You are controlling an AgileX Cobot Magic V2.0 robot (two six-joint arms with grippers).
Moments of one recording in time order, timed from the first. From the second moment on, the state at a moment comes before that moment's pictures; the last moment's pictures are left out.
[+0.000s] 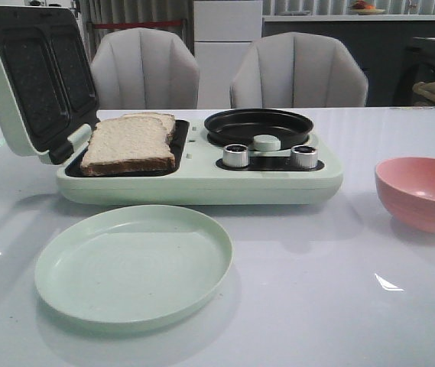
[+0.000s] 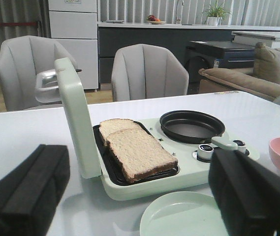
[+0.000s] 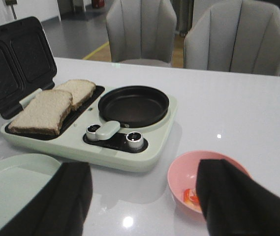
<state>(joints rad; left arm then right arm) -0.35 0.14 -0.28 -0.23 0.22 0.15 0.28 0.22 -0.37 0.12 0.31 -0.03</state>
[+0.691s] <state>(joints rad) -0.35 0.14 -0.28 -0.23 0.19 0.15 0.28 0.10 -0.22 0.12 0.23 -0.03</state>
